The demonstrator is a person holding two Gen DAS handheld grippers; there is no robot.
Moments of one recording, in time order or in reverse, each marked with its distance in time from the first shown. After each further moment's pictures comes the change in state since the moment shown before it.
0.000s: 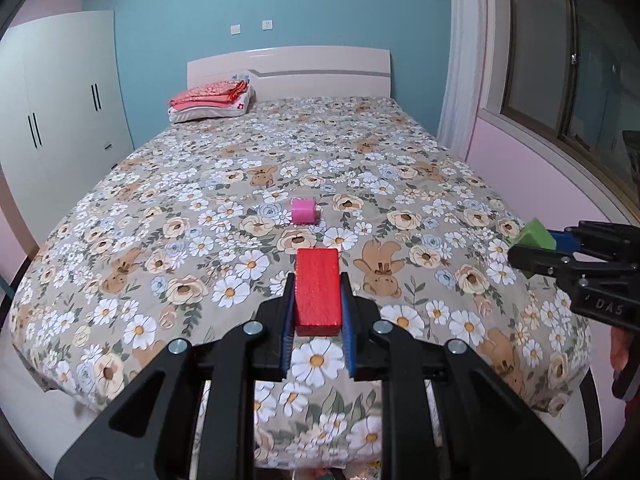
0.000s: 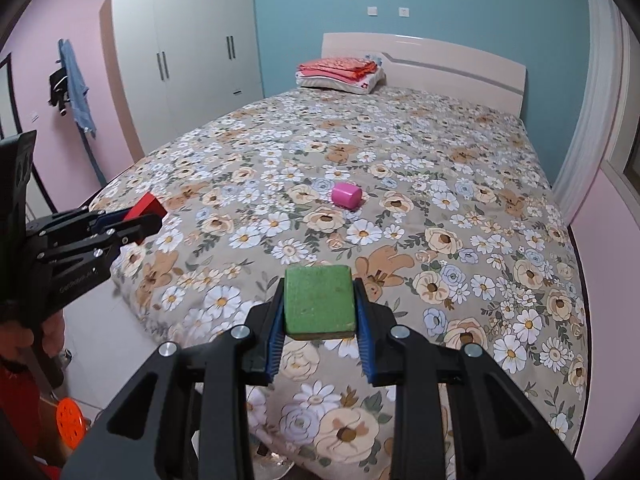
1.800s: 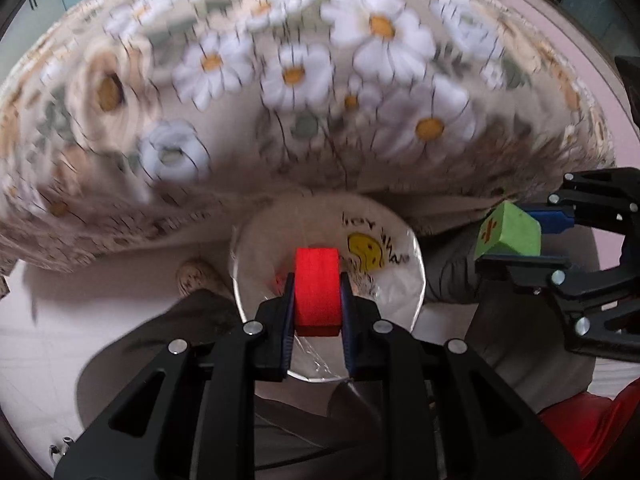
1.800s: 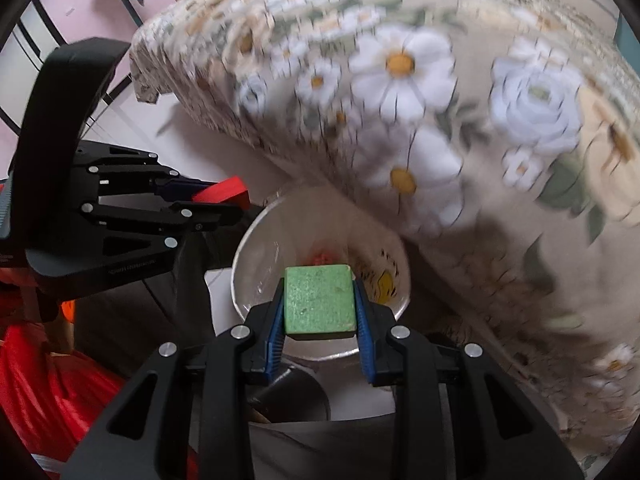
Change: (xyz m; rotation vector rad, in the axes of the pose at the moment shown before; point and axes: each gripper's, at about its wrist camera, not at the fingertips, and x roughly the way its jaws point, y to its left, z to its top) left arm 0.109 -0.016 -0.360 0.030 0.583 -0.160; right arm 0.143 0.121 -0.311 -0.104 0.486 0.216
